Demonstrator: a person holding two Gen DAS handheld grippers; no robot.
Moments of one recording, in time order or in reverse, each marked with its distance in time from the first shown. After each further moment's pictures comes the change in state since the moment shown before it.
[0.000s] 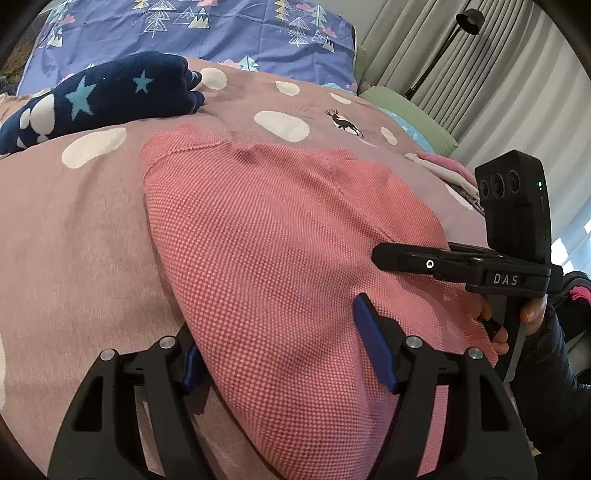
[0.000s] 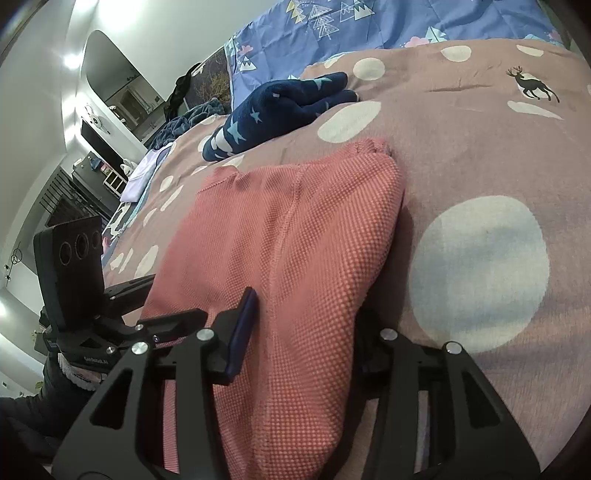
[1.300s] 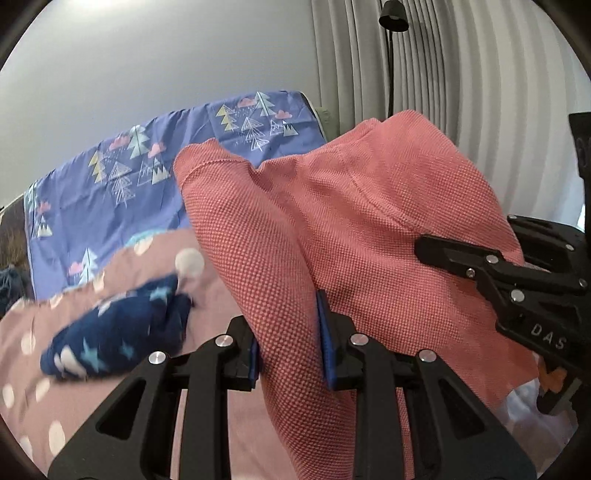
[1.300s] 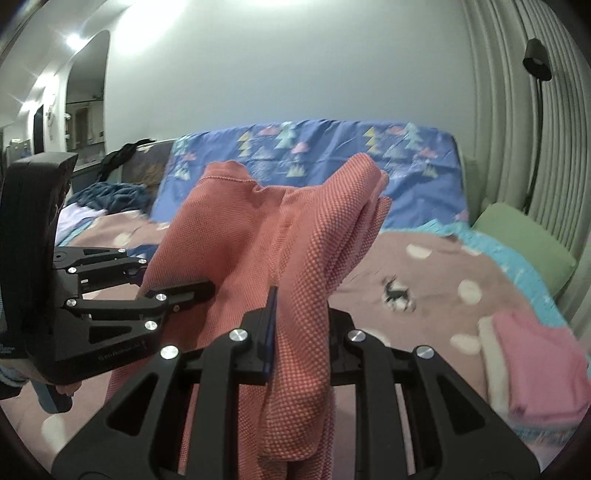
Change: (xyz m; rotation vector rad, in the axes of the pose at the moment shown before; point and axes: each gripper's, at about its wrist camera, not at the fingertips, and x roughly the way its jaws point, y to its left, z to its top) left arm -0.006 -0.139 0.164 0.404 -0.285 0.238; right arm -0.134 0.036 0.101 -0.266 -0.487 -0.513
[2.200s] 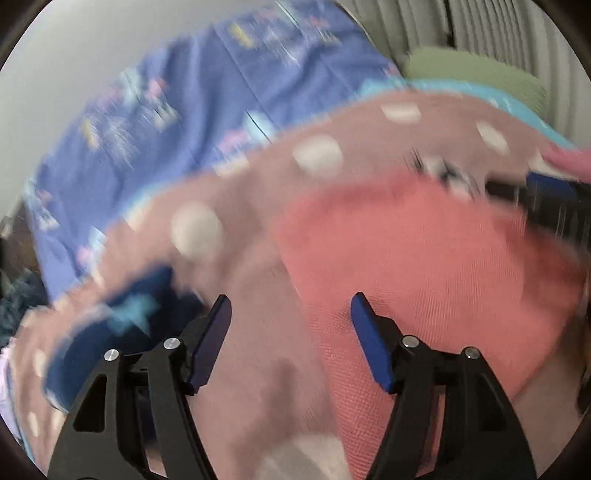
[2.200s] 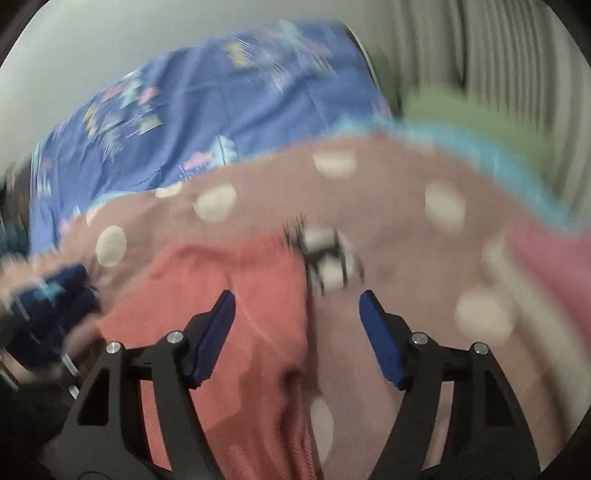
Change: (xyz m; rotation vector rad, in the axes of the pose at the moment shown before) left arm 0.223 0.046 -0.024 0.089 0.295 0.194; right arm 0.233 -0.129 -0.053 0.453 0.271 -0.272
